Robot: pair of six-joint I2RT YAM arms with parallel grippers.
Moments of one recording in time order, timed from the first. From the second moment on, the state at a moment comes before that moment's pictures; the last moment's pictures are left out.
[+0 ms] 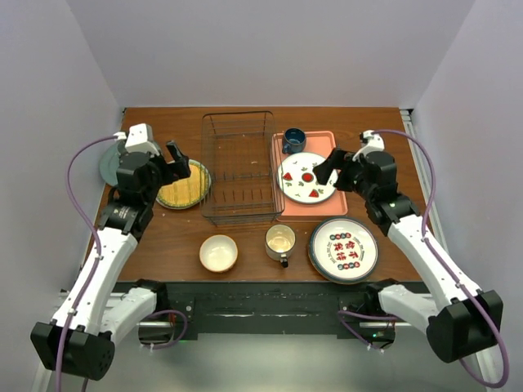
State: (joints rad) left arm -0.18 0.92 0.88 -0.27 -0.18 -0.35; right arm 0.27 1.05 0.85 -0.19 -0.06 0.49
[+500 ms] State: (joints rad) left arm -0.20 1.14 0.95 -0.27 -0.06 -0.27; right arm 0.52 1.26 0.83 -0.17 -0.10 0.42
